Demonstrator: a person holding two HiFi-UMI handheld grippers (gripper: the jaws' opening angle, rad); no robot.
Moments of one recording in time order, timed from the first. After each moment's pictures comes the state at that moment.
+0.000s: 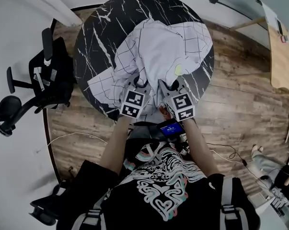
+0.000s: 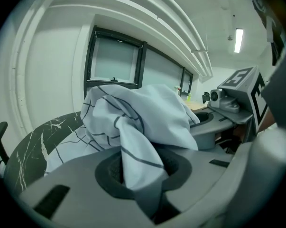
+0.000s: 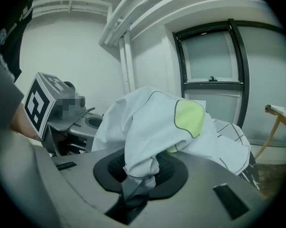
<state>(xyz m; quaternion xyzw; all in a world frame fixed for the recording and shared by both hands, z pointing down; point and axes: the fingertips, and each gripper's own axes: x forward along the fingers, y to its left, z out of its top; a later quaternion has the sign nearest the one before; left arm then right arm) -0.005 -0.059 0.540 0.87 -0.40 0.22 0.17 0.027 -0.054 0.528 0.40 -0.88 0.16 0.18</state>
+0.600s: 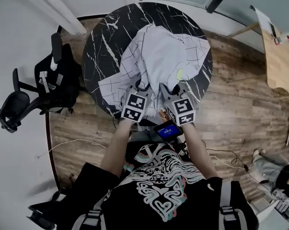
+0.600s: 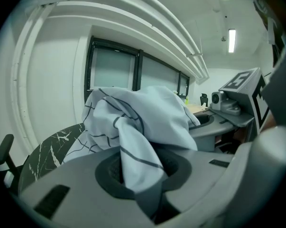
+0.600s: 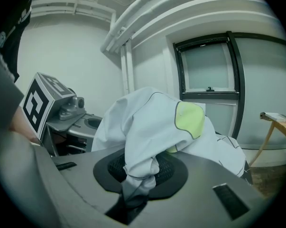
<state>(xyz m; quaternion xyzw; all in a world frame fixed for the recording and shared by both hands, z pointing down) -0.025 -0.042 0.486 0.88 -0.40 0.21 0.14 0.006 -0.035 0.476 0.43 -0.88 0.13 0.15</state>
